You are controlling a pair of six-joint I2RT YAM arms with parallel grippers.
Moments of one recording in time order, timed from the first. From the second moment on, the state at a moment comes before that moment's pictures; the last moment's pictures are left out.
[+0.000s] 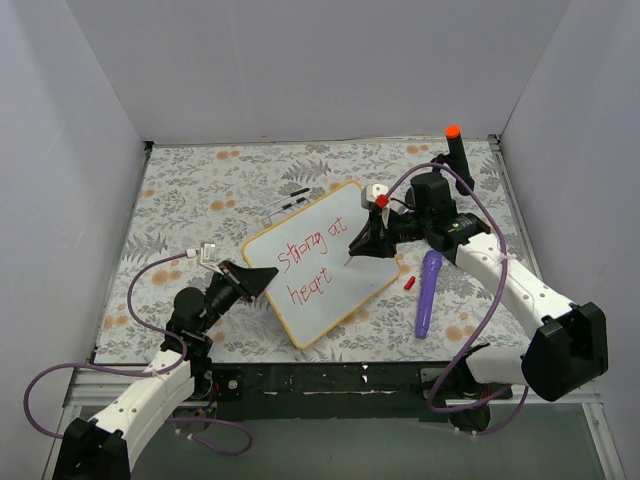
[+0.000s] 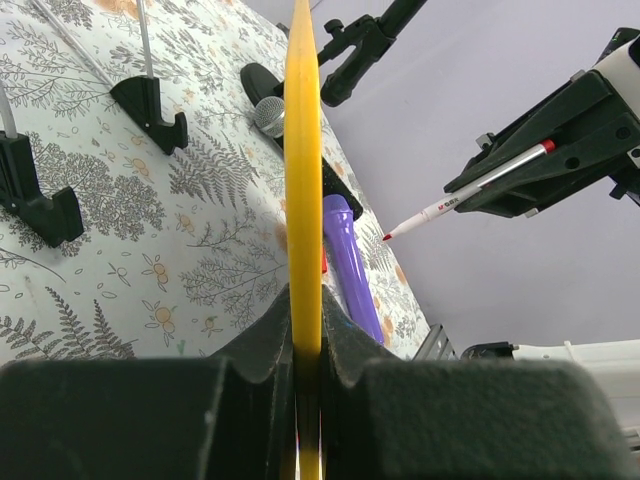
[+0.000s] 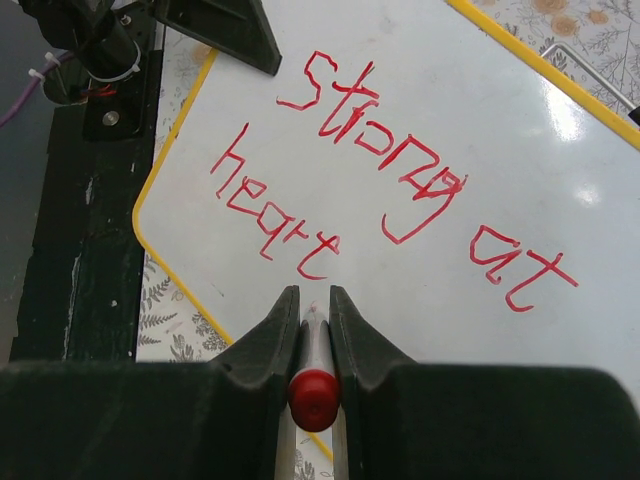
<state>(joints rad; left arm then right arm) -0.38 0.56 0.03 0.63 0.33 -0.94 0.48 1.28 1.02 -0.38 -1.00 -0.47</state>
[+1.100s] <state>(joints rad) -0.38 0.56 0.03 0.63 0.30 -0.98 0.47 1.30 1.02 -0.26 -0.96 -0.36</state>
